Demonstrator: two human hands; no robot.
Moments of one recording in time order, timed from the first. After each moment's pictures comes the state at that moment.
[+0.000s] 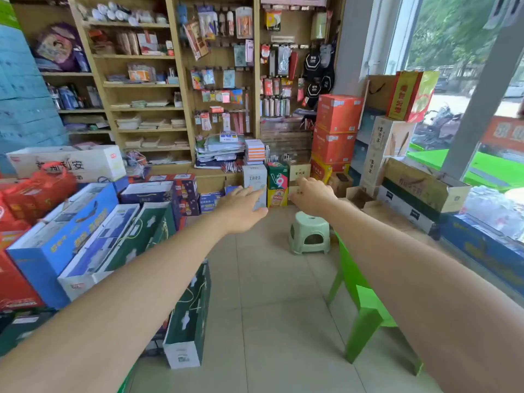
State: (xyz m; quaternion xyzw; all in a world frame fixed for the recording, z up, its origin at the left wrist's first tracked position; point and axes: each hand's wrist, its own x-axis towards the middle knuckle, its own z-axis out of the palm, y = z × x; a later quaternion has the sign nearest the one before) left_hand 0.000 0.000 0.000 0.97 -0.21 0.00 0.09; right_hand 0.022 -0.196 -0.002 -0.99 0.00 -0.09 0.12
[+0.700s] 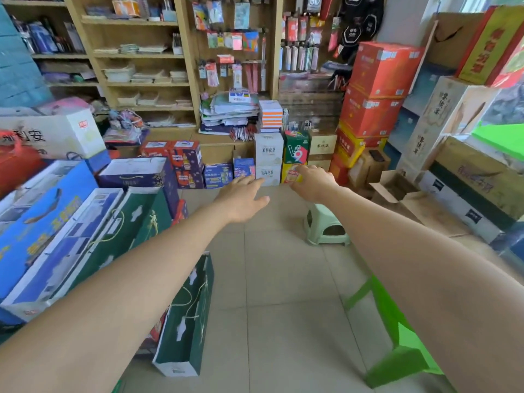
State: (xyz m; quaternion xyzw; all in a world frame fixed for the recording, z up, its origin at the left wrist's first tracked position) left_hand 0.312 0.000 -0.070 0.98 -0.17 -0.06 0.08; right_hand 0.355 -0.191 -0.077 -1.00 -0.03 -0.01 0.08
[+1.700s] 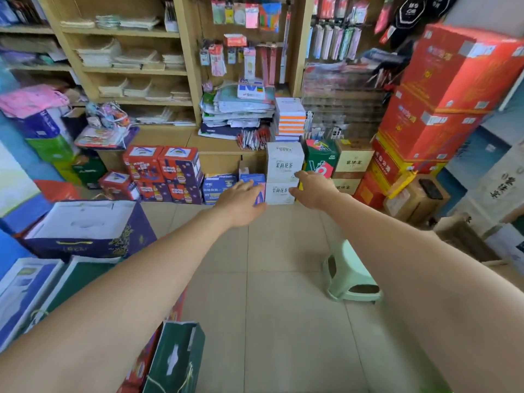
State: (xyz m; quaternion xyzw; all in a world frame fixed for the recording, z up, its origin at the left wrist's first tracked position) left_hand 0.805 0.014 -0.103 0.98 -0.13 -0.11 0.10; right_hand 0.860 -0.173 -0.115 -0.99 -0.07 0.06 0.06
